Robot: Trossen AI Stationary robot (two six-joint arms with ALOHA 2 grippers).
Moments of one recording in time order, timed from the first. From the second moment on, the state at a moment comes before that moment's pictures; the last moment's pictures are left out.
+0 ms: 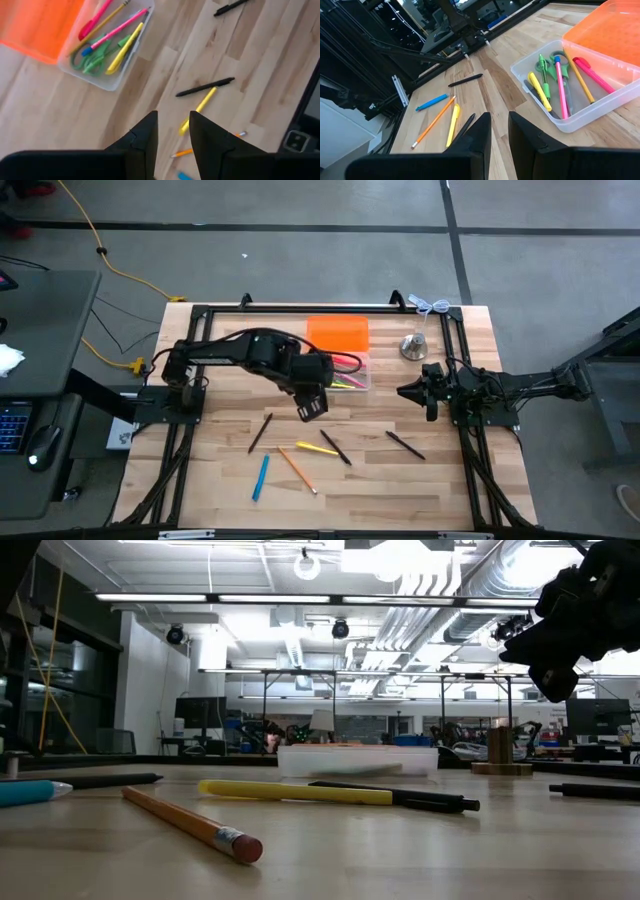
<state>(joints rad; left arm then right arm) -0.13 1.94 2.33 -1.57 -0.15 -0.56 0.06 0.24 0.10 -0.06 0.10 0.59</state>
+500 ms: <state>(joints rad) -0.20 1.94 2.30 -1.57 -0.20 -1.03 0.06 0.24 0.10 -0.06 0.10 0.59</state>
